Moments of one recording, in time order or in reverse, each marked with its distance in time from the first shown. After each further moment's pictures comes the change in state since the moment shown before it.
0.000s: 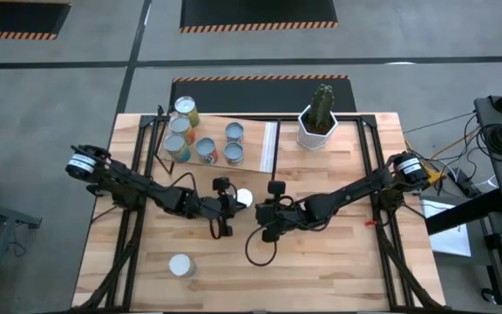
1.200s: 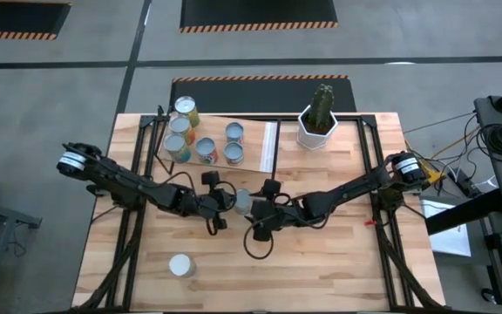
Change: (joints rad) left arm -0.004 -0.100 0.000 -0.258 -0.127 -0.049; right arm -0.027 0.014 -0.001 0.171 -0.050 0.080
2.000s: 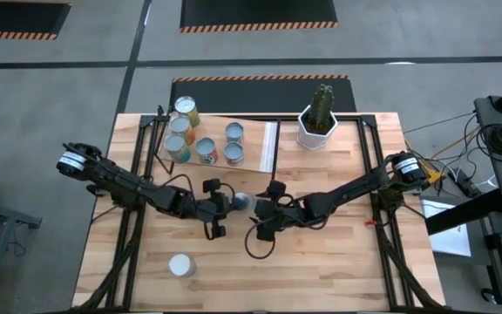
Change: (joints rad) left arm -0.034 0.001 0.000 0.020 0.135 -0.162; right arm -0.001 0.000 -0.051 -0.039 -0.008 0.111
